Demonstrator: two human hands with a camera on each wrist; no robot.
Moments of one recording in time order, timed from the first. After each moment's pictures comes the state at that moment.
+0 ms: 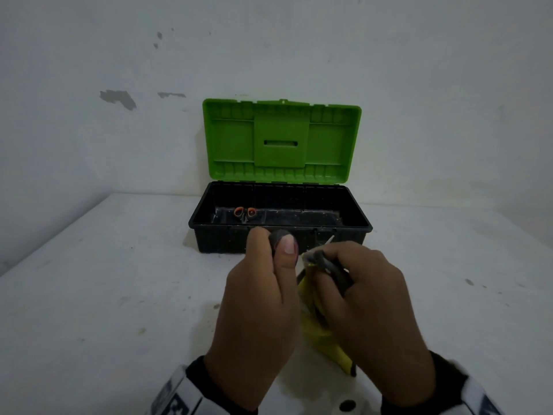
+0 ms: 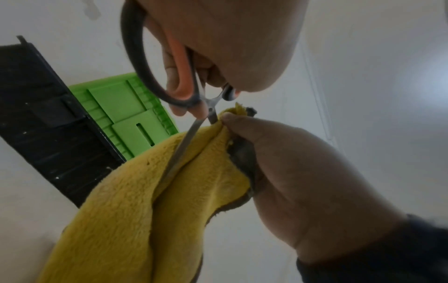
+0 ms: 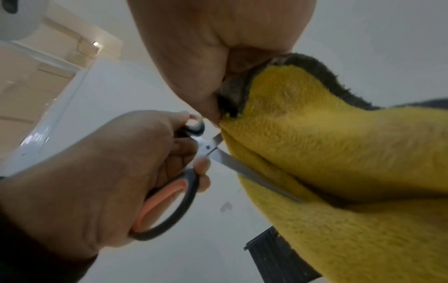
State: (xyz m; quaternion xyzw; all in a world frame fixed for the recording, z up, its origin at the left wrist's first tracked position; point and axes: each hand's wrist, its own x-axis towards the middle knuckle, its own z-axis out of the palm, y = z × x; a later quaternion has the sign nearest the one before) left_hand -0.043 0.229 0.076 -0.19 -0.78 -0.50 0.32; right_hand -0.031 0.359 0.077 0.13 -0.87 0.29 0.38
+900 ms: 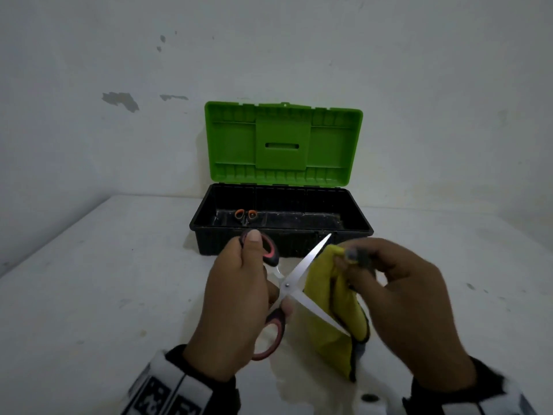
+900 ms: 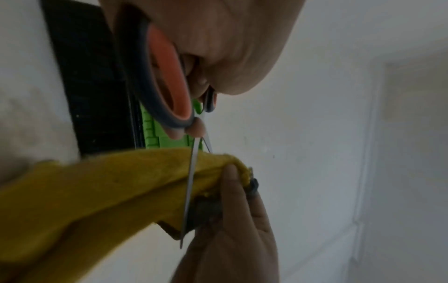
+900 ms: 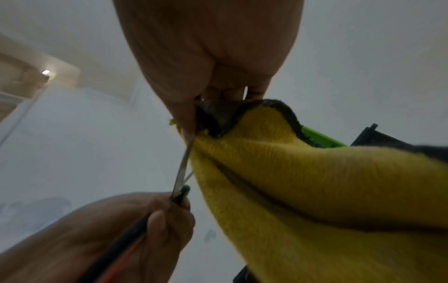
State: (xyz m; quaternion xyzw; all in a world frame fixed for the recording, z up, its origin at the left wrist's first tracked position) left_hand -0.058 0.215 0.082 0.00 -0.68 -0.74 0.04; right_hand -0.027 0.392 0.083 0.10 -0.84 0.42 0.33
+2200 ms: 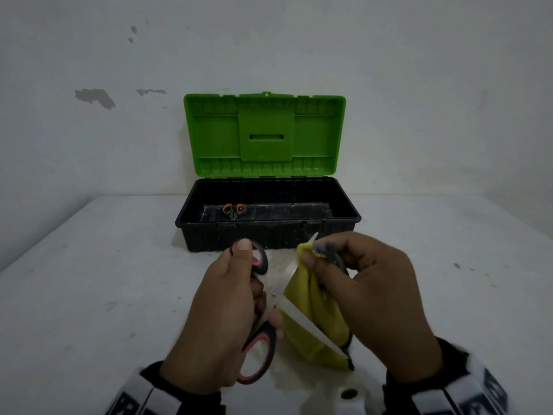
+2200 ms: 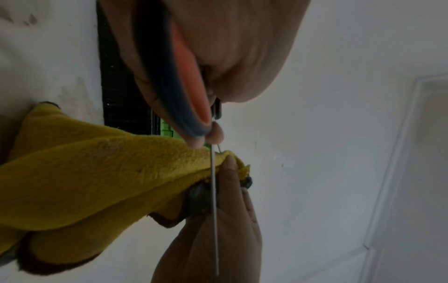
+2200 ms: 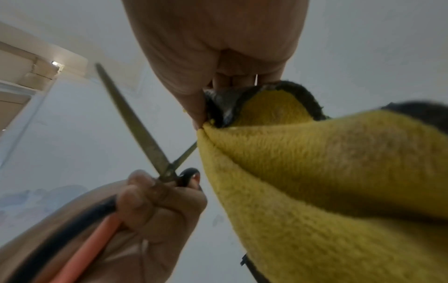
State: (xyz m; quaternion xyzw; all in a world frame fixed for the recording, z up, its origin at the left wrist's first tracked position) left_hand -0.048 0.218 0.075 0.04 -0.63 -0.77 -0.07; right_hand -0.025 0.373 0.081 0.12 -0.81 0.46 0.34
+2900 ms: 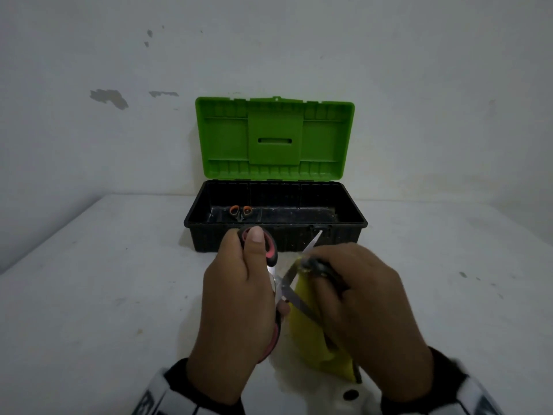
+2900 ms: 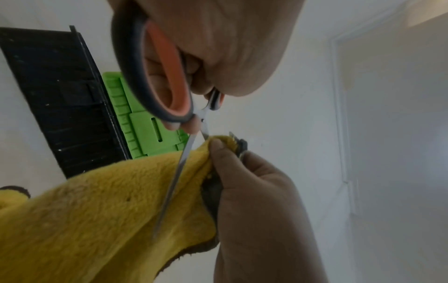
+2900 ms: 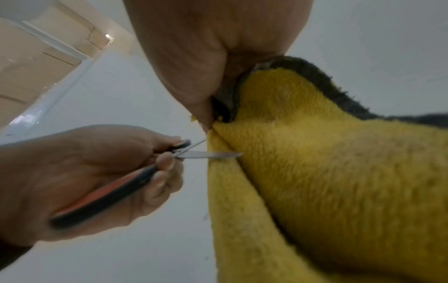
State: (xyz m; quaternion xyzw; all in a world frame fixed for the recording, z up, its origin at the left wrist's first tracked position) left_hand -0.038 0.220 0.090 -0.08 -0.76 -0.62 0.18; right_hand -0.028 0.362 0.073 0.16 -0.87 0.27 0.38
